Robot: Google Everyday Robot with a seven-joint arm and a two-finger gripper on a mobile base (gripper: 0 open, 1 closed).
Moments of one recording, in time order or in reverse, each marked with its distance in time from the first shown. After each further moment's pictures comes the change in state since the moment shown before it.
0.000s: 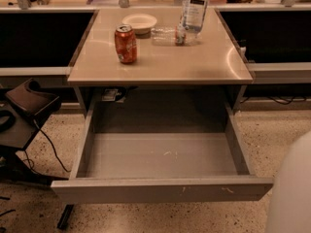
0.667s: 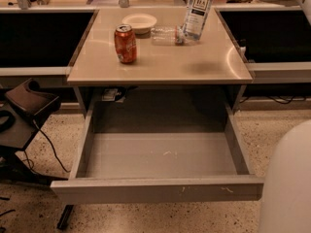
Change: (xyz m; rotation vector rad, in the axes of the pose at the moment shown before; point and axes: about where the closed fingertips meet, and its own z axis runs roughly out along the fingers) arm 0.045 -0.030 0.022 0.082 0.013 0.143
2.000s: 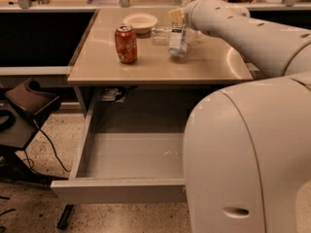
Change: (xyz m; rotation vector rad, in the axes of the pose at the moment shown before) arm 0.084 -0.003 0.105 0.333 0.052 0.086
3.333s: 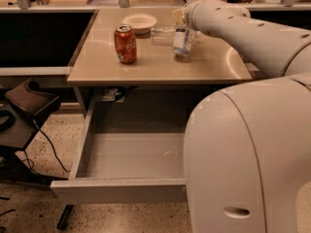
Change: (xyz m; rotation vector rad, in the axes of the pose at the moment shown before) arm 0.000 0.000 0.000 0.000 0.000 0.000
